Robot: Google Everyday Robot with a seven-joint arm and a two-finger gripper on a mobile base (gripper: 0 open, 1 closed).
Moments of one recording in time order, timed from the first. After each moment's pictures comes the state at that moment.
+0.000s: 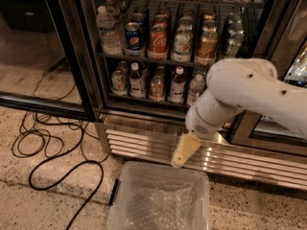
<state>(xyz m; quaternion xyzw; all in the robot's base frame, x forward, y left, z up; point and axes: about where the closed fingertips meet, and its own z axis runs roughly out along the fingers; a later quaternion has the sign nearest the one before) 0.497 -0.102 0.741 -0.55 0.82 0.07 0.17</state>
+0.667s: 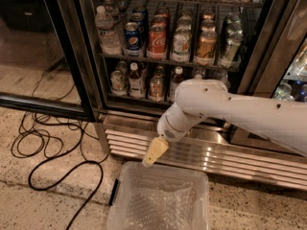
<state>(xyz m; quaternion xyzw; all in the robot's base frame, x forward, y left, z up) 0.540 -0.018 0.664 -0.54 0.81 0.14 0.19</state>
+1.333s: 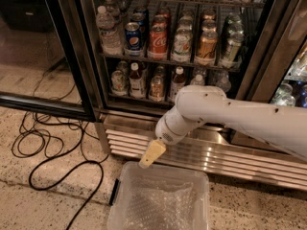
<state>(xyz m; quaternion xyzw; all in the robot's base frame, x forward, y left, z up) 0.541 -0.009 0.652 -0.53 0.81 0.16 0.20</state>
